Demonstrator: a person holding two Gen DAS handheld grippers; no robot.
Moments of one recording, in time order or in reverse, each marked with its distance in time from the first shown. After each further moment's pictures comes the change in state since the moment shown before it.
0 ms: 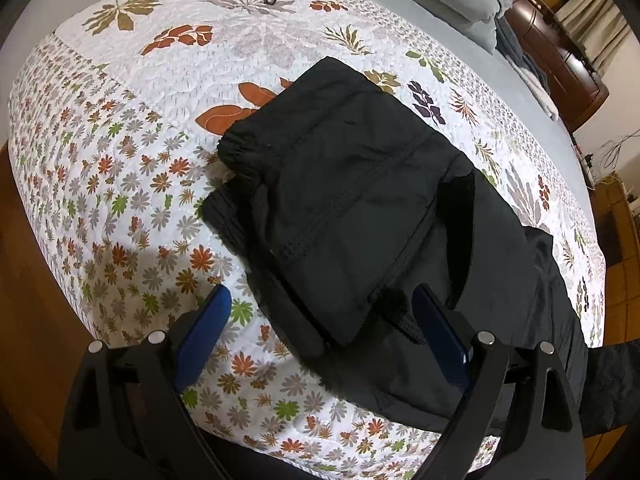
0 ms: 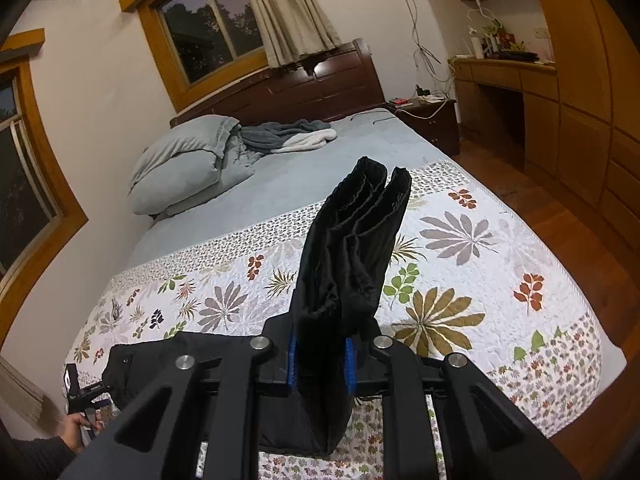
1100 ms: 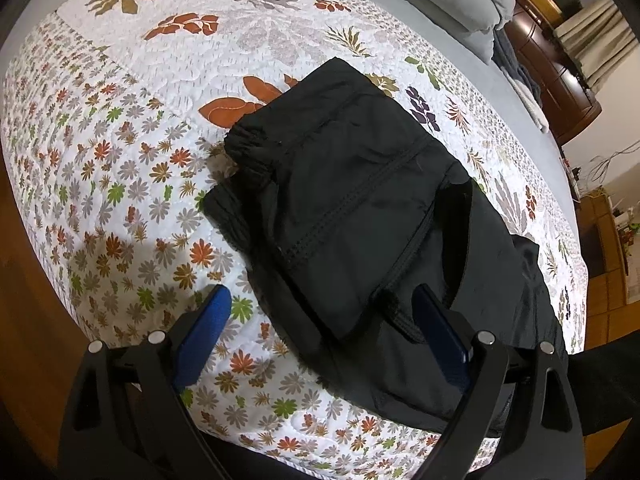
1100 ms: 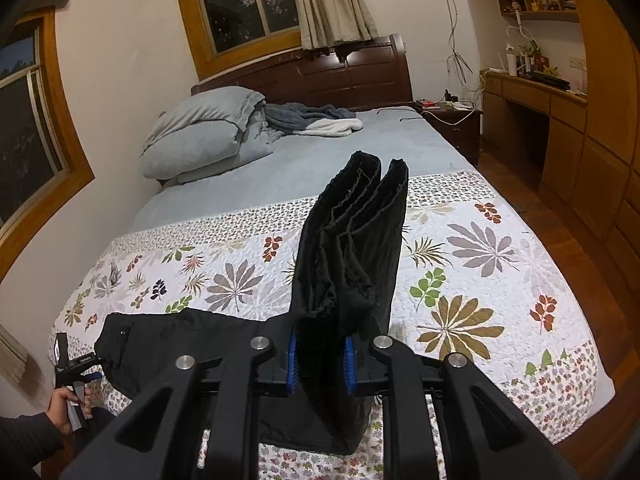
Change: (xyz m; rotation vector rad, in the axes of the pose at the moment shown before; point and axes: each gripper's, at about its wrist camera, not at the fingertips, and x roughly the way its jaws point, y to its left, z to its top) left arm -0.006 0.013 -0.005 -0.052 0.004 -0.075; right arm 0.019 0.067 -0.003 -0.141 0.055 -0.009
